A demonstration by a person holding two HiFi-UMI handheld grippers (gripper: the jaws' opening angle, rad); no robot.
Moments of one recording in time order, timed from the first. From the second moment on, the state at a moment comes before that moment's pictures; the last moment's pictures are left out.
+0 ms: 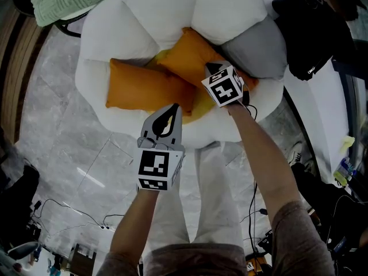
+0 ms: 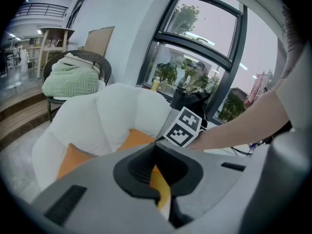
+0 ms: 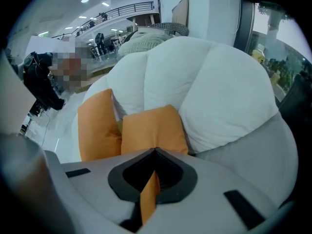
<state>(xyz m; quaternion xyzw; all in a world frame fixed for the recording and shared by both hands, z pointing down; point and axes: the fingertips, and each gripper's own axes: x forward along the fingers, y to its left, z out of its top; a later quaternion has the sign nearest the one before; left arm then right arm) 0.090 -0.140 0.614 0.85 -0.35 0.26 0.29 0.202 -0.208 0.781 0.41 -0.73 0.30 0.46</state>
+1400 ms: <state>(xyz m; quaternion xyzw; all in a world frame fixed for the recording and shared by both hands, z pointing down) 0.139 -0.155 0.507 0.87 -0.32 0.25 0.26 0.238 -0.224 0.566 0.59 -0.72 0.31 0.19</state>
